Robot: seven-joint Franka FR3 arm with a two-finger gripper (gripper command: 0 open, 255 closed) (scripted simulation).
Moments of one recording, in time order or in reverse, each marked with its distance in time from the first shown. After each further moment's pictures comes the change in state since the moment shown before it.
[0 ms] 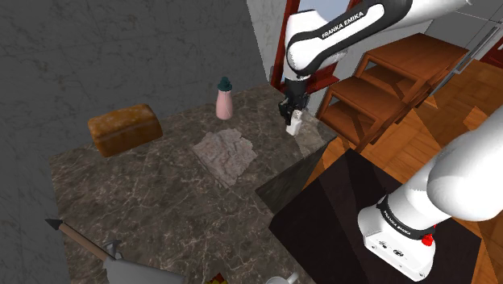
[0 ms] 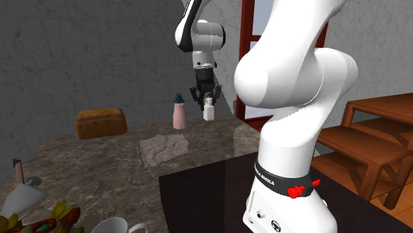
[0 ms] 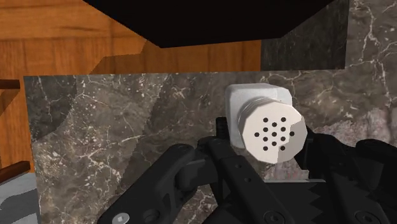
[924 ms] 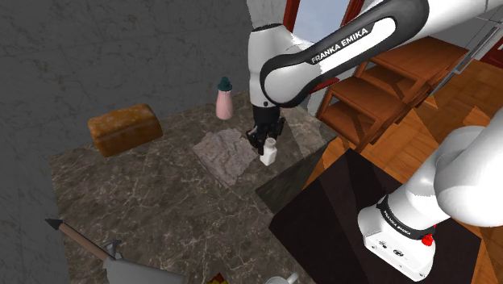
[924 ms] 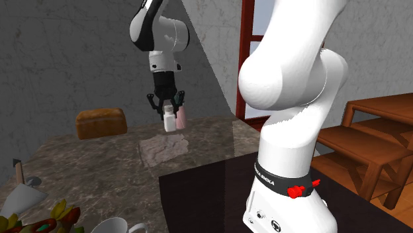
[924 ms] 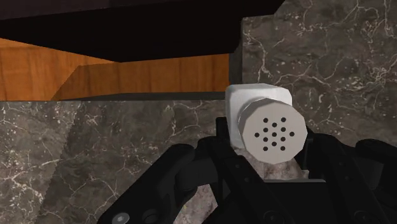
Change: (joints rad) arm 0.191 -0.022 0.194 -0.035 0.103 0.023 0.318
